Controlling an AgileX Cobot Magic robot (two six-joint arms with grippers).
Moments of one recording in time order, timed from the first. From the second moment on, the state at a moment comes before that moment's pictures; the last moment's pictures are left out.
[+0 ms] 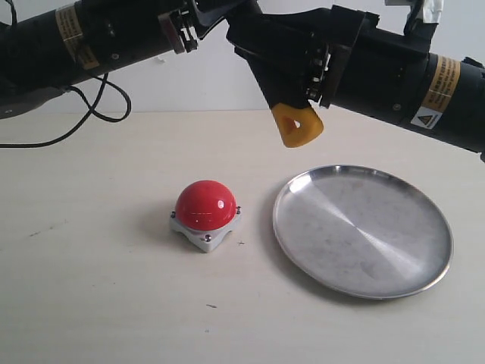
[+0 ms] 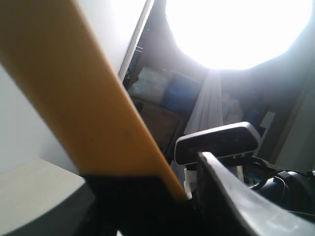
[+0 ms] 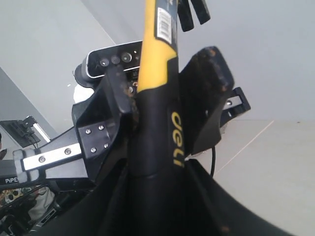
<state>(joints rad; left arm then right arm) -0.44 1.74 -1.13 1.00 -1.20 -1.29 0.32 1.55 -0.78 -0.94 -1.19 1.41</state>
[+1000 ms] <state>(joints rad) -0.44 1.74 -1.13 1.09 -0.99 -1.24 0.32 1.55 -0.78 -1.03 -1.07 1.40</state>
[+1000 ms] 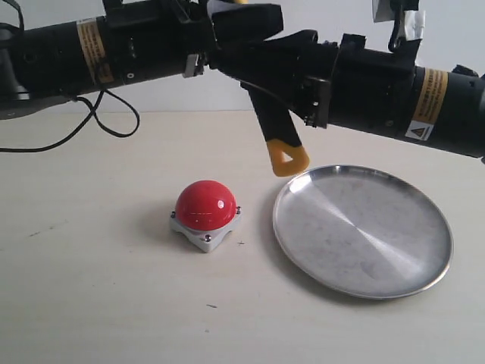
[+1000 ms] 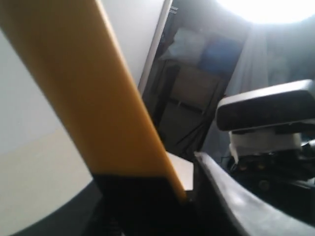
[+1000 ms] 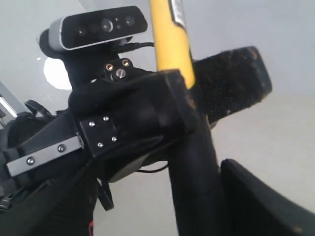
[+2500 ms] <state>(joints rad) -0.44 1.26 -0.60 1.55 -0.19 -1.51 0.32 0.96 -0.52 -1.34 0.00 1.34</state>
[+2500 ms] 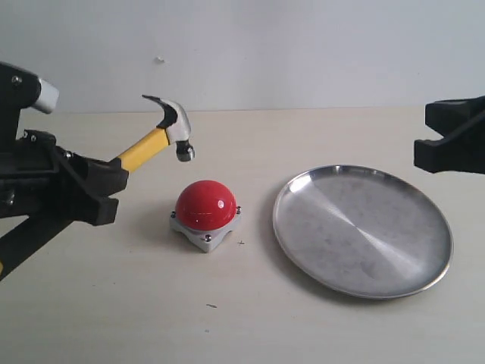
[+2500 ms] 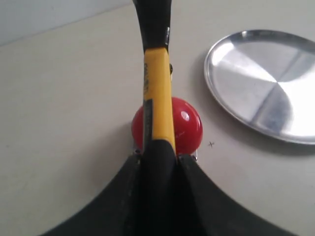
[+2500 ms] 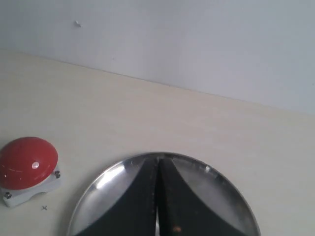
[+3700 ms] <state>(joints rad) -0.44 1.43 -0.67 1.42 -0.23 -1.44 0.32 0.96 -0.46 -1.34 0.00 1.33</state>
